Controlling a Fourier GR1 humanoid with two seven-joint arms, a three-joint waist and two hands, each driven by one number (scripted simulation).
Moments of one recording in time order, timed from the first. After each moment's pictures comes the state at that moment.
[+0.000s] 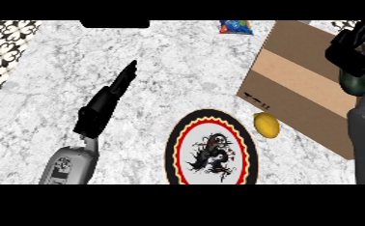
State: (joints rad) left arm -0.22 0.08 -0.09 -1.54 -0.15 -0.17 0.10; right arm -0.57 -0.33 -0.07 -1.80 1.12 0.22 0.84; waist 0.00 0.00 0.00
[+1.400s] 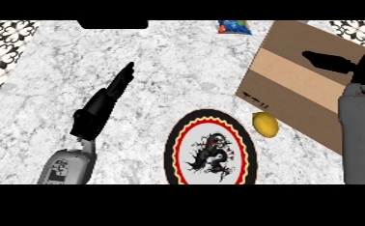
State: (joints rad) left arm -0.19 0.08 -0.07 -1.55 -0.15 -0.18 0.09; right arm -0.55 -0.23 -0.42 -1.25 0.74 -0.39 0.34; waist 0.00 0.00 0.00
